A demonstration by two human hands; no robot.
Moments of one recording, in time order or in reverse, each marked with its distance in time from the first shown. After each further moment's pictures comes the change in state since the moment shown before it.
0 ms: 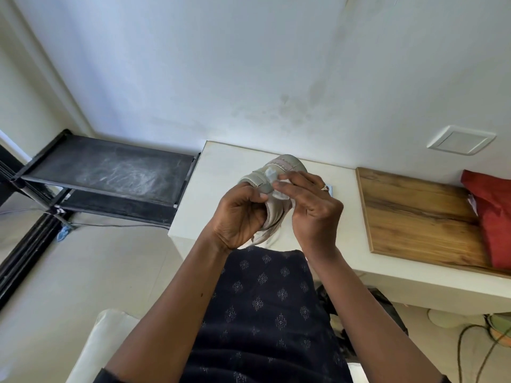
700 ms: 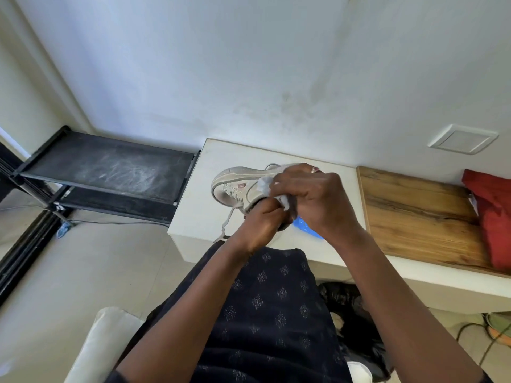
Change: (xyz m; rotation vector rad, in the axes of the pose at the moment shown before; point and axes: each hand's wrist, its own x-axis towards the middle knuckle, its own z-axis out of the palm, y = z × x) left_hand 0.001 -0.028 0.013 0.842 0.237 0.004; right_hand 0.042 -0.012 -0.024 0.118 -0.528 -0.085
